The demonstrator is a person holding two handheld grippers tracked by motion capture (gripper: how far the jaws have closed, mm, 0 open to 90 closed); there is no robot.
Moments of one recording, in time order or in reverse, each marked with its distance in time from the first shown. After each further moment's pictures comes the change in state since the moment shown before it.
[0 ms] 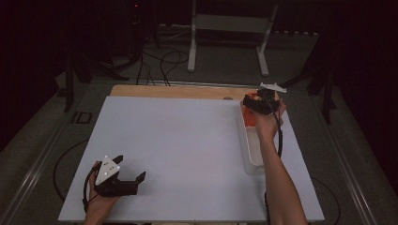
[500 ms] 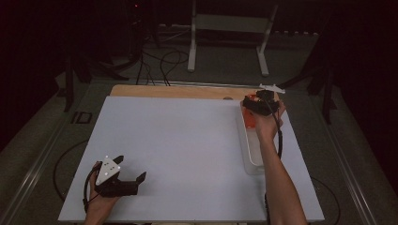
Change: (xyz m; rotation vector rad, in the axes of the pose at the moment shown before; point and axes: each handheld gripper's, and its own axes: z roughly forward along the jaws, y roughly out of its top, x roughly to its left) left arm -0.001 0.000 0.000 0.000 -0.002 -0.002; right arm 0.000 -0.004 0.004 0.008 -0.005 -0.010
